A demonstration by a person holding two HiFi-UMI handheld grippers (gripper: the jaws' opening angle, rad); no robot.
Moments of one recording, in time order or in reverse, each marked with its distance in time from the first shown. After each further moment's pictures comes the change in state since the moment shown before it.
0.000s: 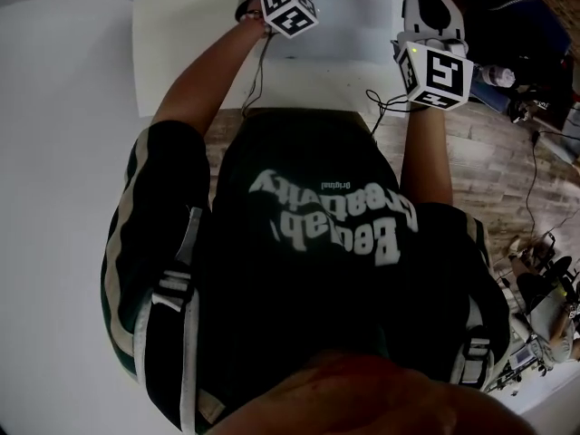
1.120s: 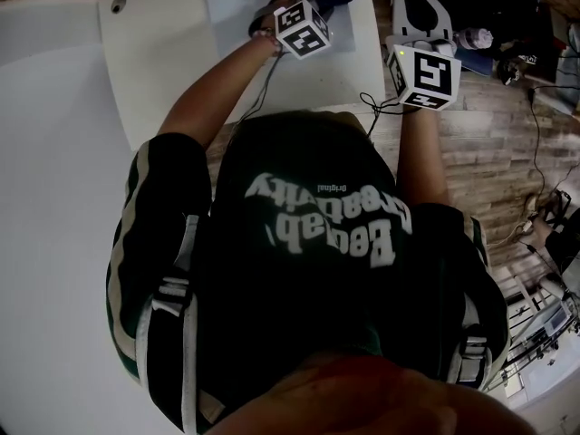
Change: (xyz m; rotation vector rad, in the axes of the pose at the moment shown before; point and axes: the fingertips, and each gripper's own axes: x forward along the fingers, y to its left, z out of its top) left arm 0.004 -0.122 0.103 0.106 -0.115 -0.253; right arm -0.064 -0.056 -0.018 -0.016 0.051 -0.140
